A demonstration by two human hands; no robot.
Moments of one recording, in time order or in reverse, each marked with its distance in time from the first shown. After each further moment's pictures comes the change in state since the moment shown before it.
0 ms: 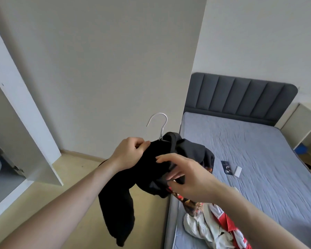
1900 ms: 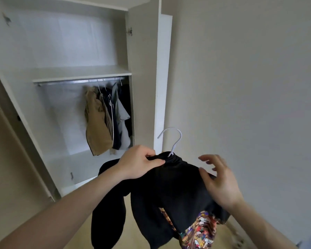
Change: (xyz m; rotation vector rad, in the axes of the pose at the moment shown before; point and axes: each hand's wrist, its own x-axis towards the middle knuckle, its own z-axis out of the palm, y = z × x) left_hand -0.134 -0.113 -0.248 0.266 0.423 -0.408; right_hand 0.285 -0.049 0.148 0.039 0.082 -0.264
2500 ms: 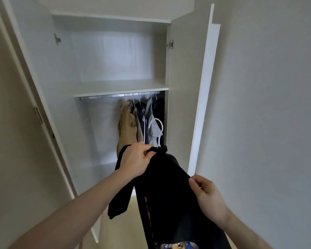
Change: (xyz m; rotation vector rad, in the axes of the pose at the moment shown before) left_hand 0.119 -0.178 -0.099 0.333 0.429 -0.158; right_hand 0.168 -0.040 0.189 0.447 -0.422 0.145
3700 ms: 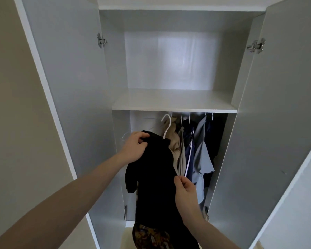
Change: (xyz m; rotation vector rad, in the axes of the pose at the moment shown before) left_hand 0.260 -0.297 -0.033 -0.158 0.128 -0.474; right_hand 0.383 -0.037 0.224 0.417 -0.195 0.105
